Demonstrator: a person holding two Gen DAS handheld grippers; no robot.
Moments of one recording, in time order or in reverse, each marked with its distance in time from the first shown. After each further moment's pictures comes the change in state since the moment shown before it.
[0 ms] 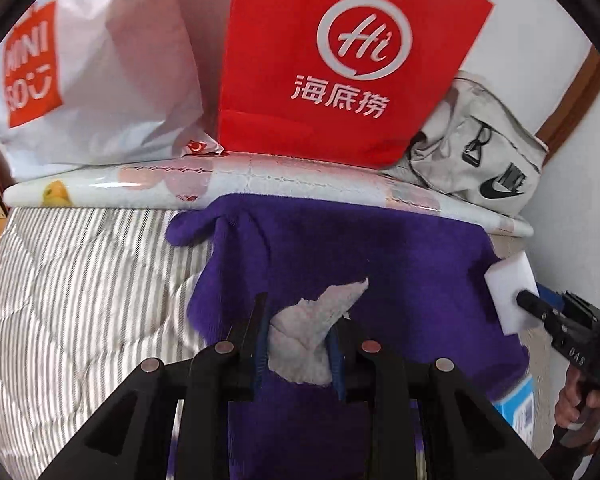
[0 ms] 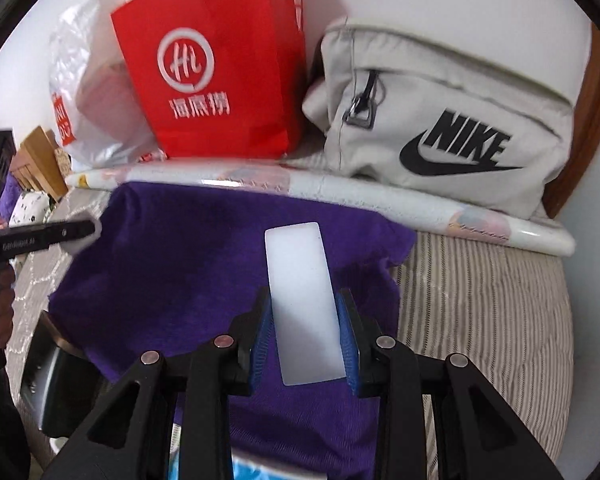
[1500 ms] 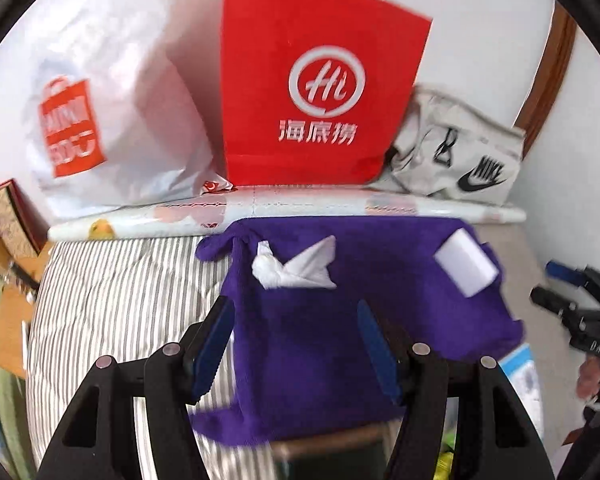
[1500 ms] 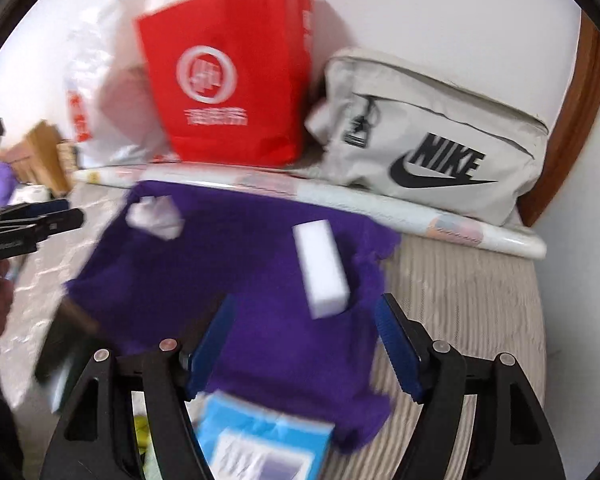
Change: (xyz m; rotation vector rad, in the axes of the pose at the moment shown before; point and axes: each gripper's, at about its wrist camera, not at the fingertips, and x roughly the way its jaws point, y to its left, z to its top) left arm -0.081 -0.017 -0.028 0.103 -0.118 0.059; right arm -0.062 0.020 -0.018 -0.031 -0.044 -0.019
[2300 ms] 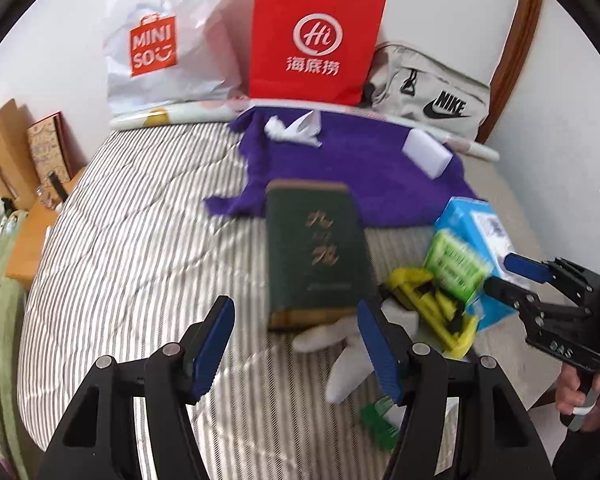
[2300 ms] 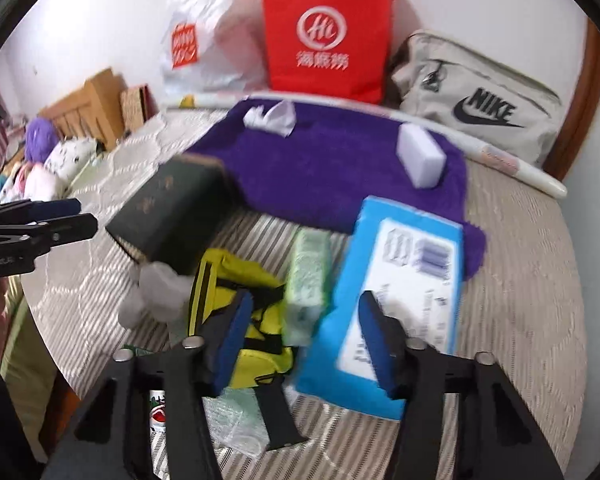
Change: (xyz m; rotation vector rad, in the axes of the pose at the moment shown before) left arm -0.093 -0.011 -0.173 -0.028 0.049 0.046; right arm -0.048 0.094 -0.137 -0.097 0.030 0.074
